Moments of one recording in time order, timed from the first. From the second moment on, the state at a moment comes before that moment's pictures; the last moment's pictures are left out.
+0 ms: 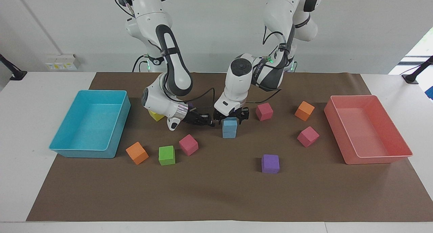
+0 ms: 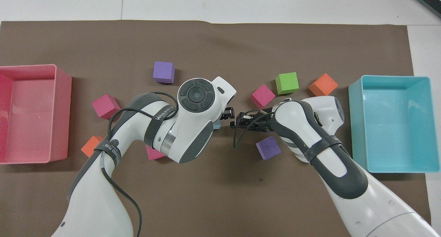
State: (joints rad) left arm -0.70 0.40 0.05 -1.68 -0.08 2.14 -0.60; right arm 0.37 0.36 -0.04 -2.04 1.19 2.25 -0.31
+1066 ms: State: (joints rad) left arm -0.47 0.05 0.08 -1.81 -0.08 1.88 -0.28; right arm 0.35 0.25 -0.06 -2.03 0.93 2.26 -0.16
